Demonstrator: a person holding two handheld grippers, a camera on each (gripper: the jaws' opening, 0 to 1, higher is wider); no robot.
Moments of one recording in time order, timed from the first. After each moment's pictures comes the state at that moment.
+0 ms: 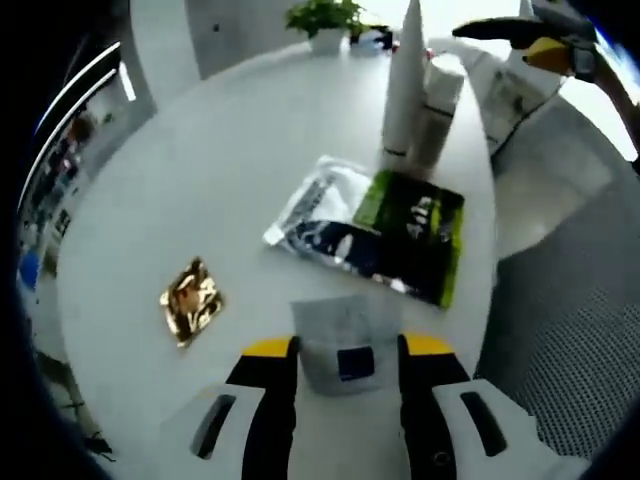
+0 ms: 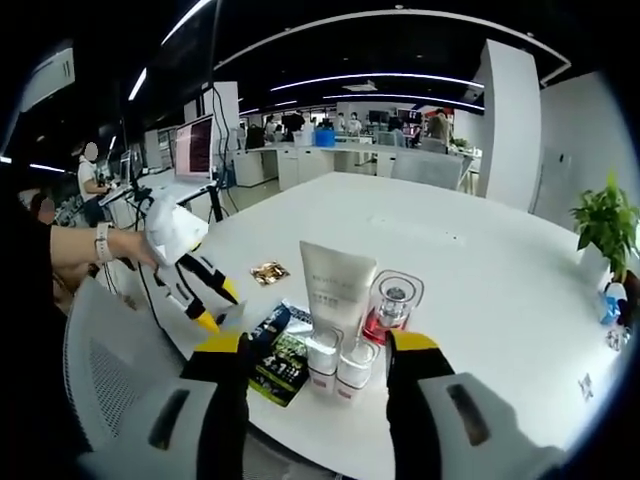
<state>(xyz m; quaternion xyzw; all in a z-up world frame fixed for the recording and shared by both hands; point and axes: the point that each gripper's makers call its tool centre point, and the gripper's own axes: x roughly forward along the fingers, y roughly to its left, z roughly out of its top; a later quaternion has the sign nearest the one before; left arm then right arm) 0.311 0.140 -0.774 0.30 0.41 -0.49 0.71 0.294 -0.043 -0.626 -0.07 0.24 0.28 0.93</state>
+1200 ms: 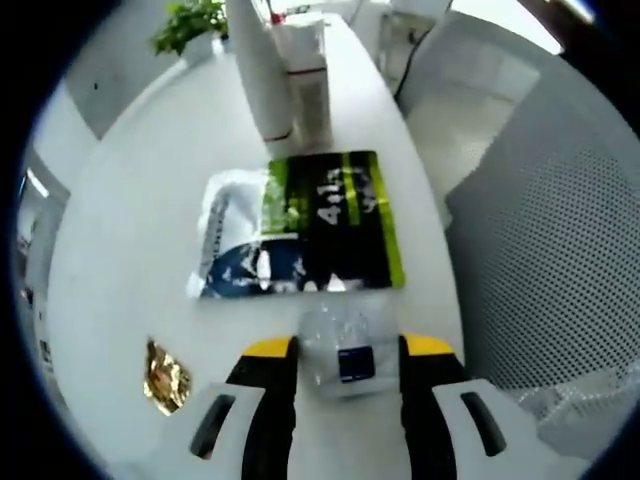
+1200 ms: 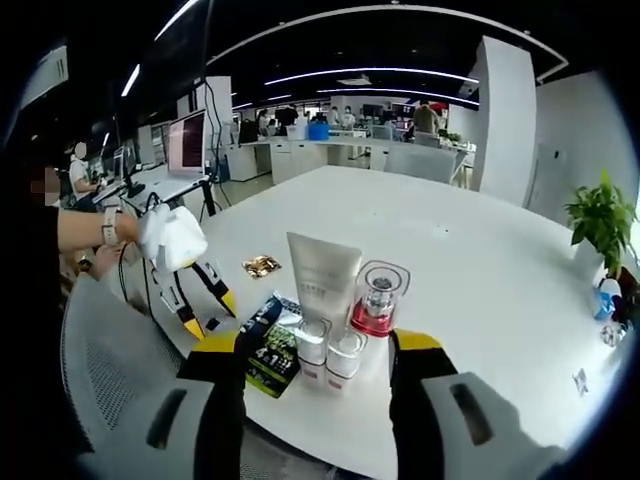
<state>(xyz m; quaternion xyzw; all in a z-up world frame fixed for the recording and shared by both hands) 0.293 0.123 -0.785 0.39 0.37 -0.61 0.58 0.291 -0.054 -0.631 -0.08 0.25 0.26 0.93</state>
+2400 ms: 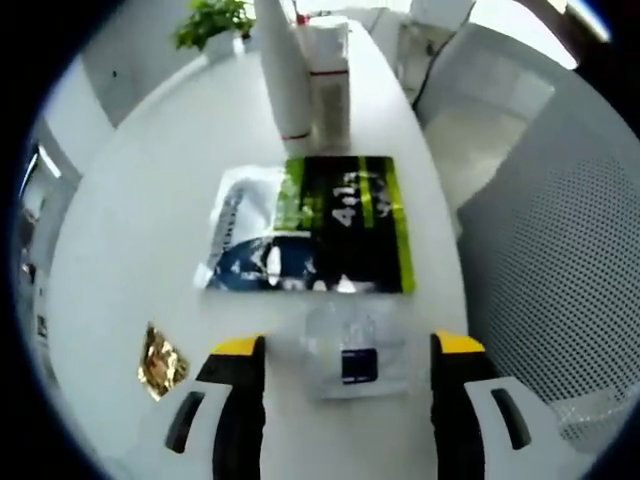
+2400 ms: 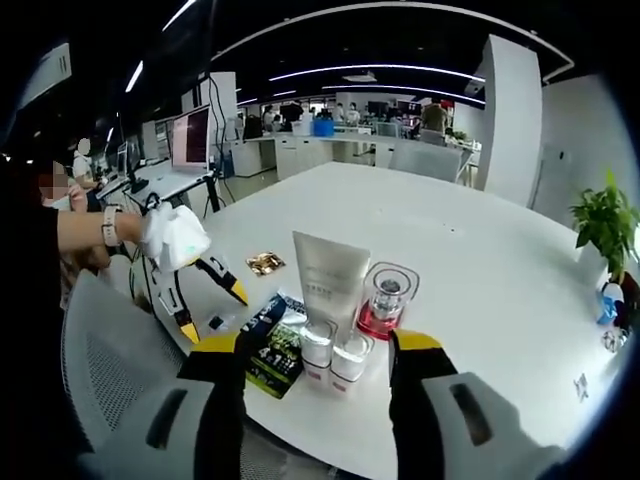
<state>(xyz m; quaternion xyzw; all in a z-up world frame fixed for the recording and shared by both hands) 0.301 0.125 -0.783 0.36 0.37 -0.58 0.63 0.292 -0.048 -0.632 -0.08 0.26 0.27 0.92</state>
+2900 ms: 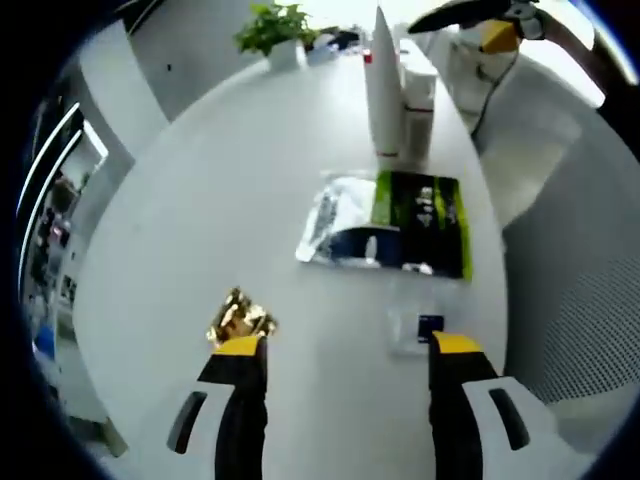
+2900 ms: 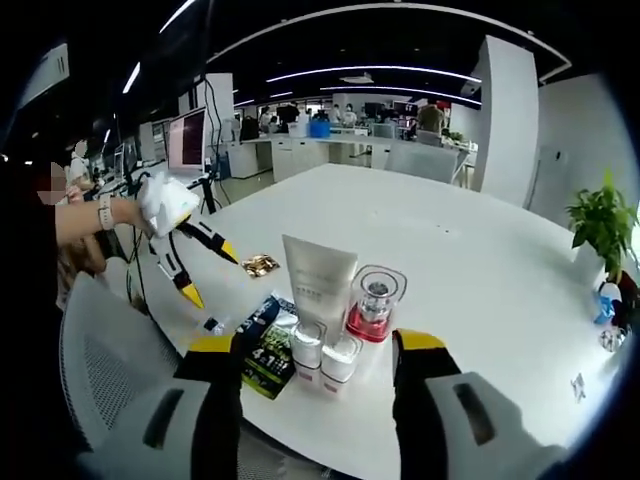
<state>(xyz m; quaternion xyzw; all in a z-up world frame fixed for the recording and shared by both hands) 0.357 0.165 -0.745 0.35 0.35 -0.51 0.71 0.297 -0.055 -0.627 -0.08 0.25 0.26 0.93</state>
